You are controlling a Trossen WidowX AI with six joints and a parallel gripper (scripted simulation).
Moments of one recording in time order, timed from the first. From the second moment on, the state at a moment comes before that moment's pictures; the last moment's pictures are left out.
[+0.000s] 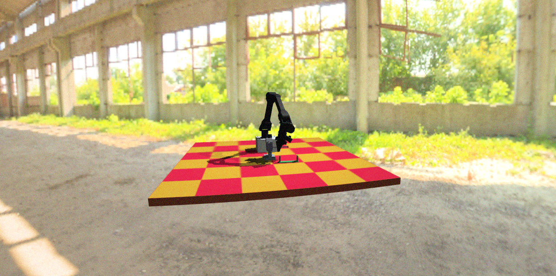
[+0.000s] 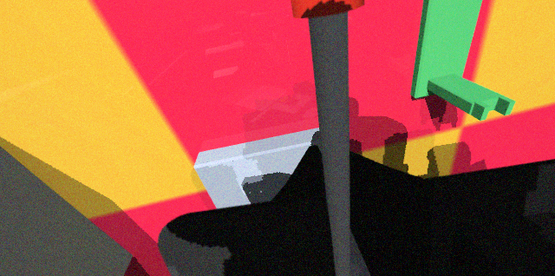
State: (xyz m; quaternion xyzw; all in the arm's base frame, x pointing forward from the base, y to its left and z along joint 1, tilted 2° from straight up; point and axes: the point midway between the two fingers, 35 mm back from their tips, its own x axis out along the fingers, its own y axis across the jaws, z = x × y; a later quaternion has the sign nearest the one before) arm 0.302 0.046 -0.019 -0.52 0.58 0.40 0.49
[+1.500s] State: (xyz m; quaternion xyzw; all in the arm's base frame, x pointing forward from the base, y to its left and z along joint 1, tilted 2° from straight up) arm 0.299 0.030 -0.020 -0.52 0.57 0.39 0.49
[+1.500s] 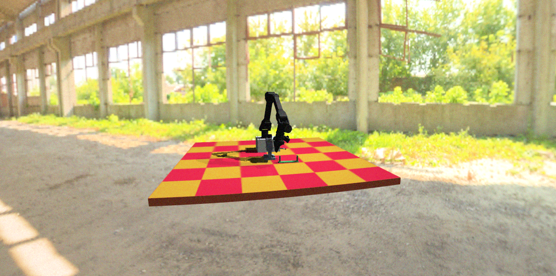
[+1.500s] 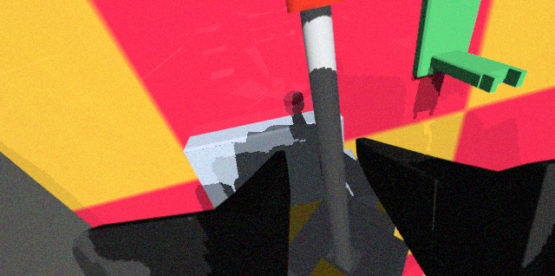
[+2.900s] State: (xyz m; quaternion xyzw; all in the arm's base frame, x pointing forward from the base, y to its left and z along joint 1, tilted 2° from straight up) arm 0.303 0.086 0.057 -0.53 0.57 0.41 0.47
